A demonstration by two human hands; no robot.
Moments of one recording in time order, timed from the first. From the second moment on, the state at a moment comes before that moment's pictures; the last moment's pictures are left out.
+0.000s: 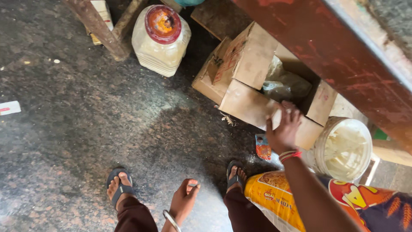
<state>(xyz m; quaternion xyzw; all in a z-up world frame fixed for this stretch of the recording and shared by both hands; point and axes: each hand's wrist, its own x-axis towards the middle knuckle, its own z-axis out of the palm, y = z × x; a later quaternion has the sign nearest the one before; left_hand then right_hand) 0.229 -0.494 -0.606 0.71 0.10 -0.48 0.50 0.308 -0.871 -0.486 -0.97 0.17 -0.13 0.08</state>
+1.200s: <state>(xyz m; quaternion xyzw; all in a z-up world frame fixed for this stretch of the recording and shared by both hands) 0.231 -0.495 -0.613 0.66 0.13 -0.44 0.60 0.294 -0.819 -0.518 -0.96 -0.15 0.22 -0.01</state>
